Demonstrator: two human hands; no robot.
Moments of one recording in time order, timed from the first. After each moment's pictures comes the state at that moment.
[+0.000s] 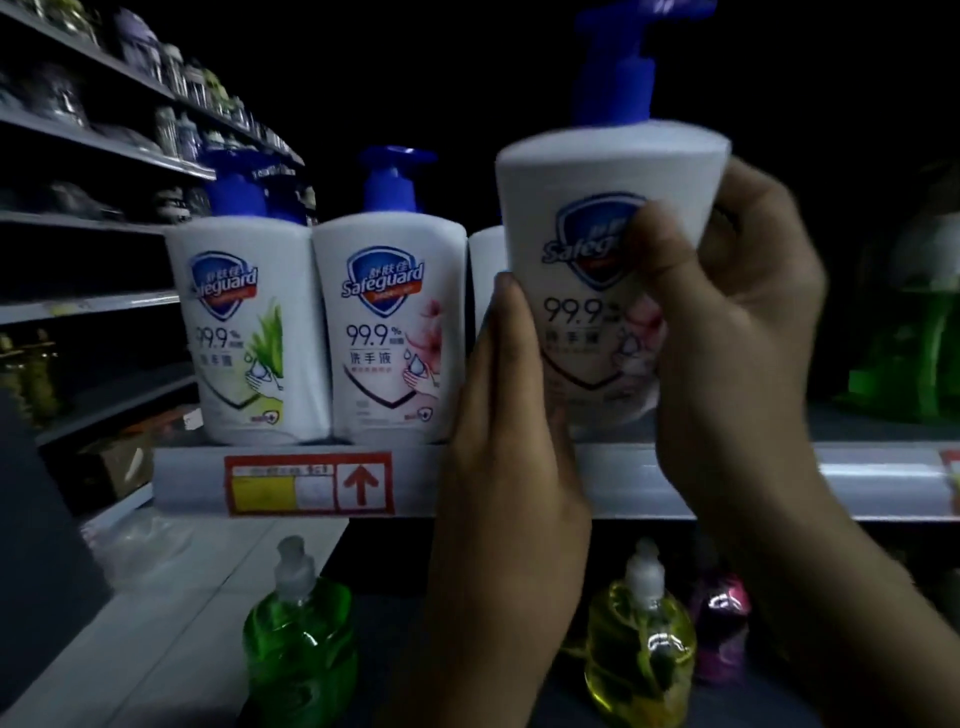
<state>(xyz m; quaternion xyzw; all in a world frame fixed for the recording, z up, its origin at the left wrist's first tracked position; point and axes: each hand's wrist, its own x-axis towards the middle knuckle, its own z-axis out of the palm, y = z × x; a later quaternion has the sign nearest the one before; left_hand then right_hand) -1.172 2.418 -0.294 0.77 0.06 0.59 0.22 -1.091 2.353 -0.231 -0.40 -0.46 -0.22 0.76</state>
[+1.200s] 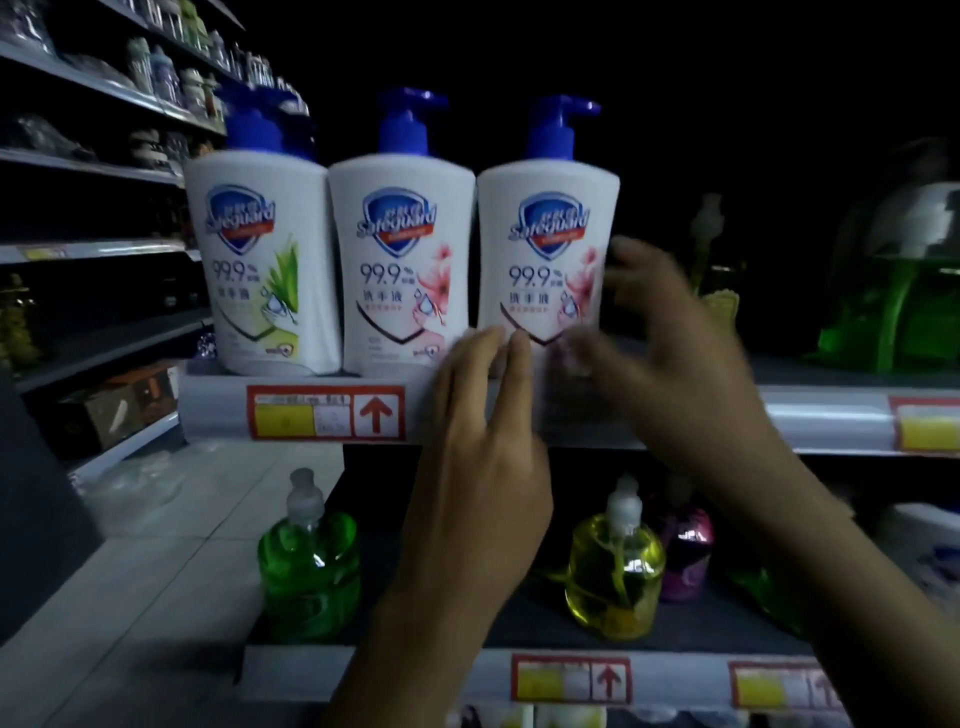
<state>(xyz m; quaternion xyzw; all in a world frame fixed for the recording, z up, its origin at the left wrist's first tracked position) -1.189 2.432 -0.324 0.82 0.10 0.56 0.08 -1.093 2.337 -0.260 -0.72 -0.45 -0.28 0.45</state>
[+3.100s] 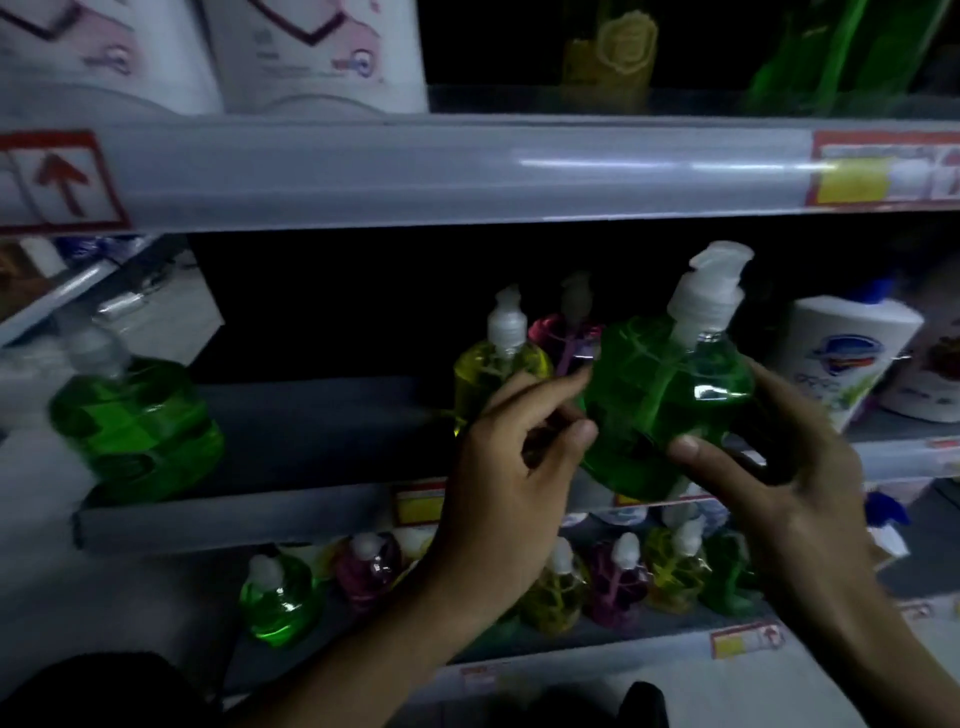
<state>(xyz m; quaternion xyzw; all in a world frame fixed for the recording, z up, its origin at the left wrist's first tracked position) -1.138 2.335 -0.447 0.78 0.00 0.36 0.52 -1.068 2.177 -0.437 -0.72 -0.29 -0.08 0.63</state>
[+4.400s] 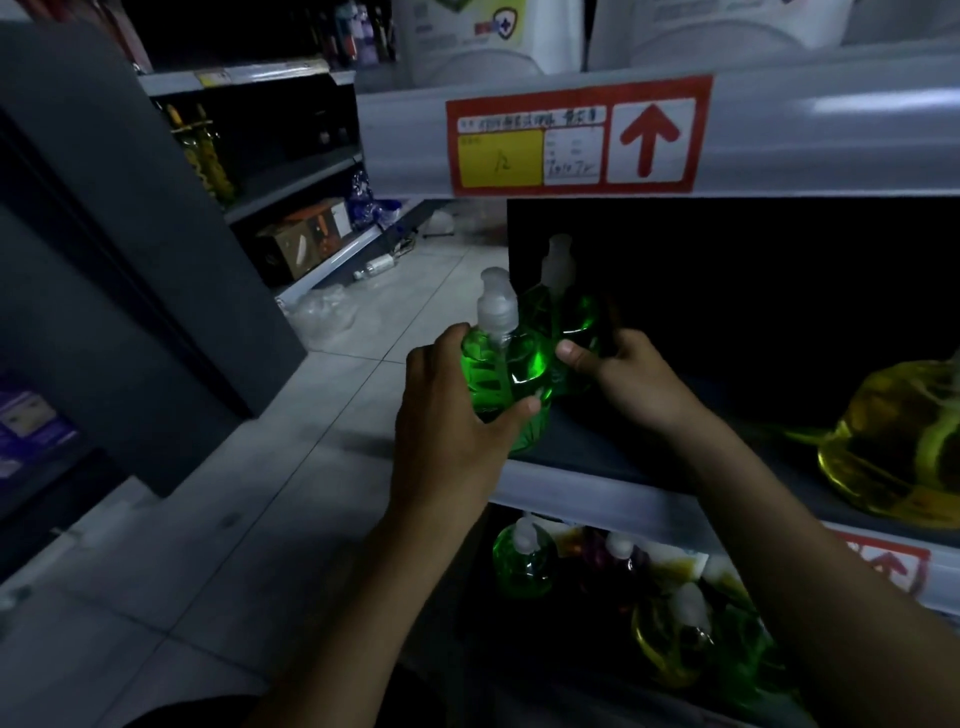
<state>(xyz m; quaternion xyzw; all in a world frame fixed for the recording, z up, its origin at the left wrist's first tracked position) -1.280 2.556 -0.460 0.80 0.37 0.39 0.26 -1.102 2.514 -0.469 -0.64 -0.43 0.28 0.57</state>
